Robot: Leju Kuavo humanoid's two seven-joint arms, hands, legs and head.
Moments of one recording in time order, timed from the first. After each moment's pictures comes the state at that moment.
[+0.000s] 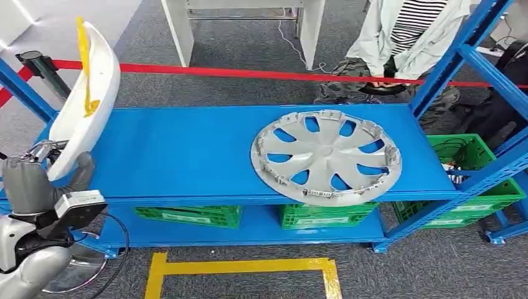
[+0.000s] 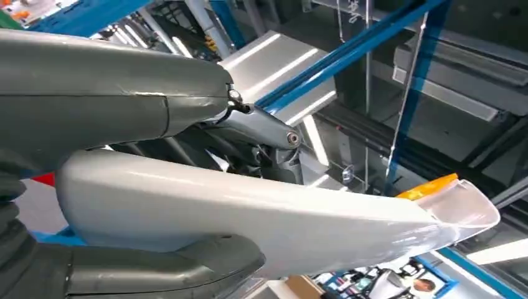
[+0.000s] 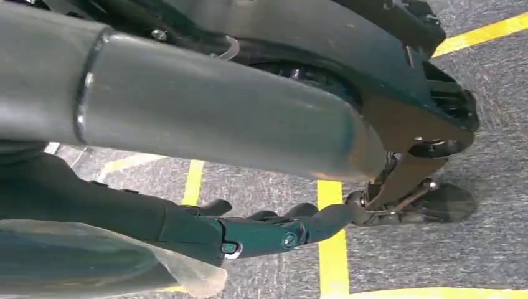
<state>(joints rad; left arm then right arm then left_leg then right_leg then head) -0.09 0.40 -0.30 -1.67 -0.82 0.66 -0.08 0.09 -0.48 1.18 -1.03 -1.37 -0.42 -0.04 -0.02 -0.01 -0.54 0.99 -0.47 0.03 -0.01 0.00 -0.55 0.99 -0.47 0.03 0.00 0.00</state>
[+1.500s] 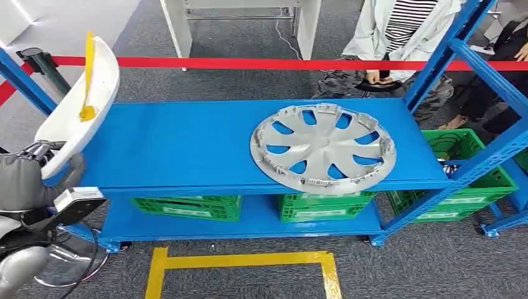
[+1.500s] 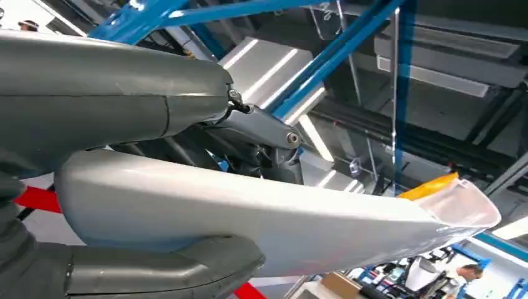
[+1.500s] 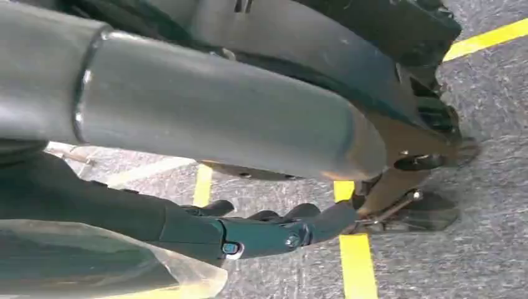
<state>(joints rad) -0.09 0.52 -0.29 -1.67 -0.85 0.57 0.00 0.06 -0.44 1.23 -0.97 -1.47 -0.40 -0.07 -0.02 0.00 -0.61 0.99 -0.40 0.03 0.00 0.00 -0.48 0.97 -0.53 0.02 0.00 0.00</state>
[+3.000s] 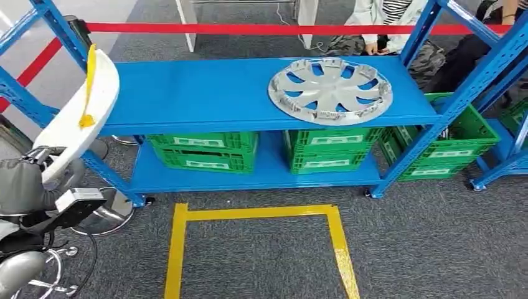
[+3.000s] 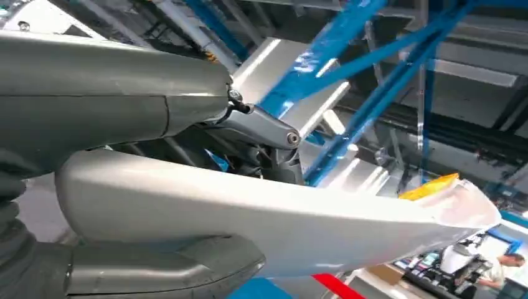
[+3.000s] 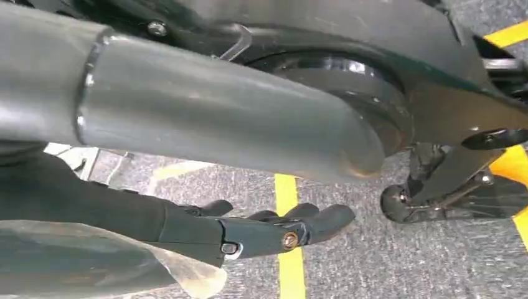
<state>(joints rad) -0.05 0.52 -0.27 -1.67 -0.86 0.54 0.04 0.08 -0.44 1.26 -1.03 -1.48 -0.52 -0.11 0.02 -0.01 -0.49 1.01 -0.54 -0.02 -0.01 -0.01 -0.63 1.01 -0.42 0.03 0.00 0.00</state>
